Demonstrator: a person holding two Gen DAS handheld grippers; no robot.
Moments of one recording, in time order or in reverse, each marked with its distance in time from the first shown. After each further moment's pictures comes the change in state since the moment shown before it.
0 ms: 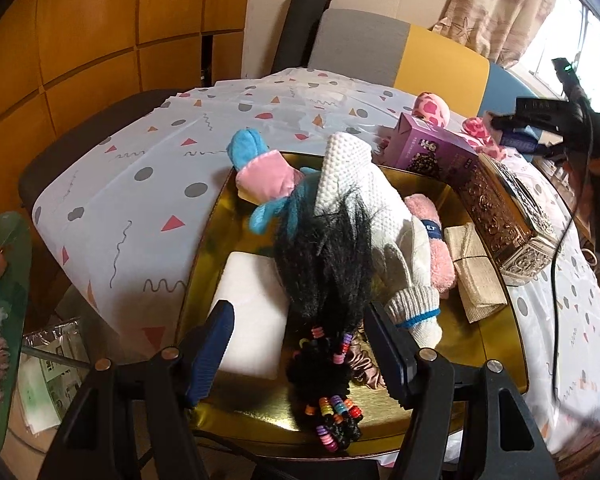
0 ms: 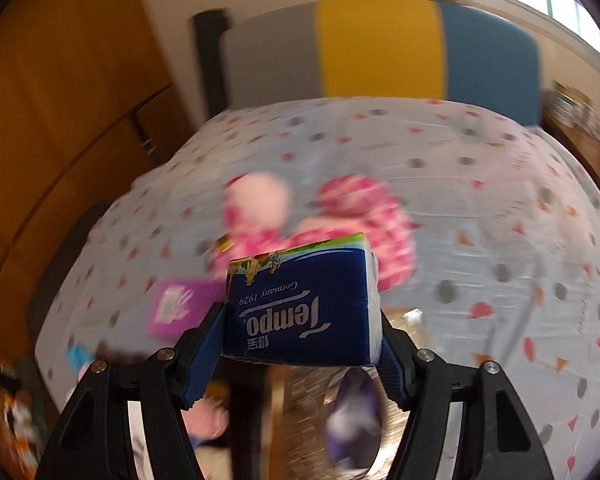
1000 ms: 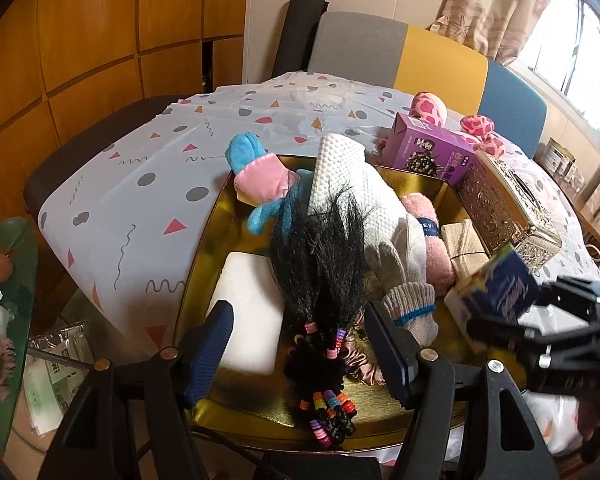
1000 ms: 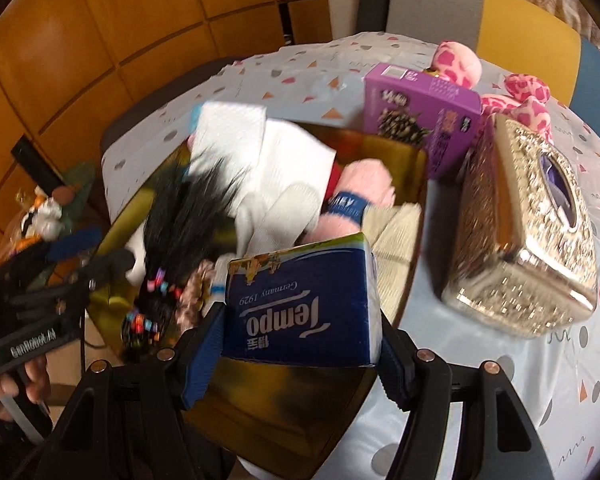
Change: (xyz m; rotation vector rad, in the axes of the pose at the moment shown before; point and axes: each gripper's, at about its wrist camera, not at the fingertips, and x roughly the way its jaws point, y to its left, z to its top) left arm -0.005 -0.006 -0.003 0.020 -0.014 0.021; right arm -0.027 0.104 -0.199 -0.392 0.204 0.208
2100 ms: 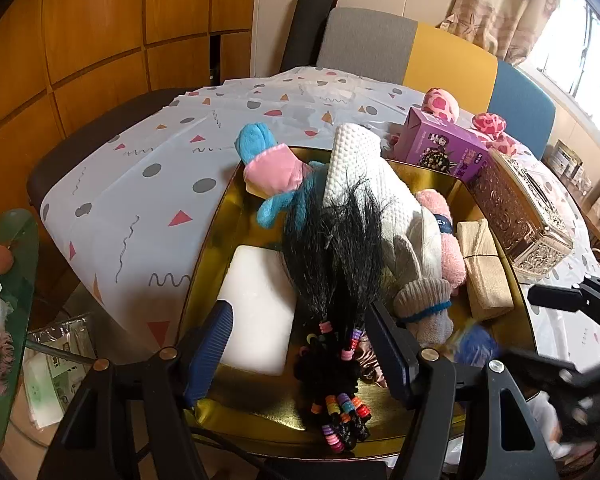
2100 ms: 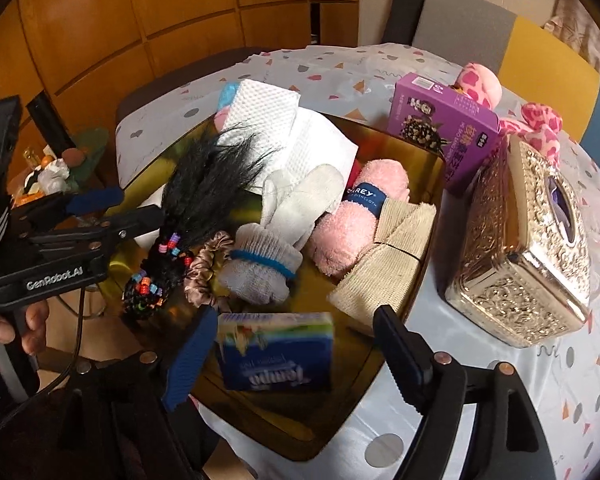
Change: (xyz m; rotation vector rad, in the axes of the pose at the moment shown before) left arm 0.011 0.007 -0.002 -0.016 0.013 0.019; right arm -0.008 0.014 -0.013 -0.134 -0.003 -0.025
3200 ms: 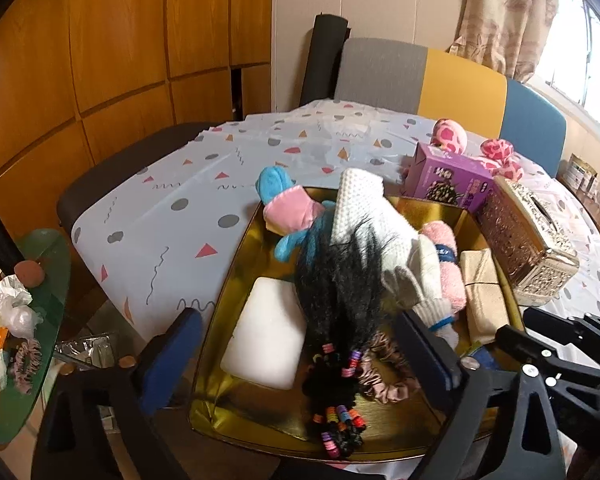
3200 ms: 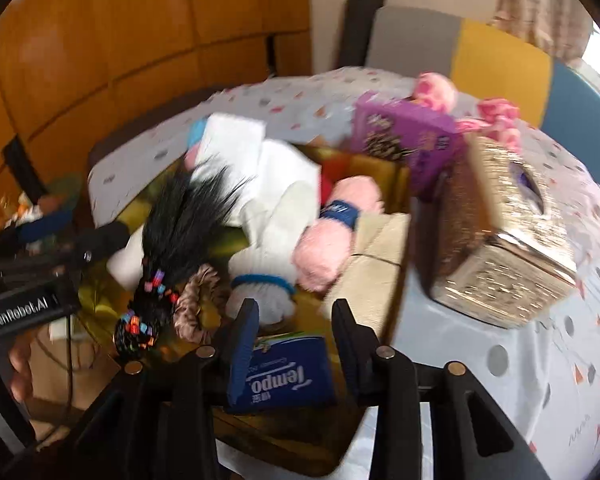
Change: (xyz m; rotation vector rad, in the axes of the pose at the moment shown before) left arm -0.028 -0.012 0.001 -0.003 -0.123 0.099; right arm -0.008 0.003 -0.013 0.158 -0.157 -0.109
